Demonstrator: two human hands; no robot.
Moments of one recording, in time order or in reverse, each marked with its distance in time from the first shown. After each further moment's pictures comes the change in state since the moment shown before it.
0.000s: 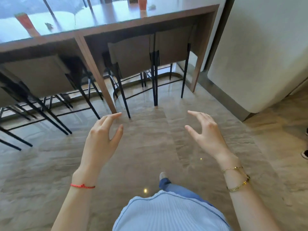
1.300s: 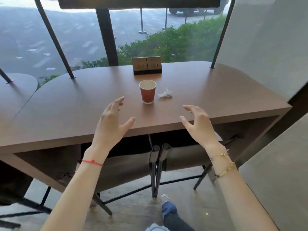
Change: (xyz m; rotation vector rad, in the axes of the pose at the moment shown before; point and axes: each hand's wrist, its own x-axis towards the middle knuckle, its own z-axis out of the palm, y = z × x) left_hand 0.914 -0.124 0.195 0.012 0.216 -0.074; right_hand 0.964 0.132 0.063 0.041 0.036 -0.184
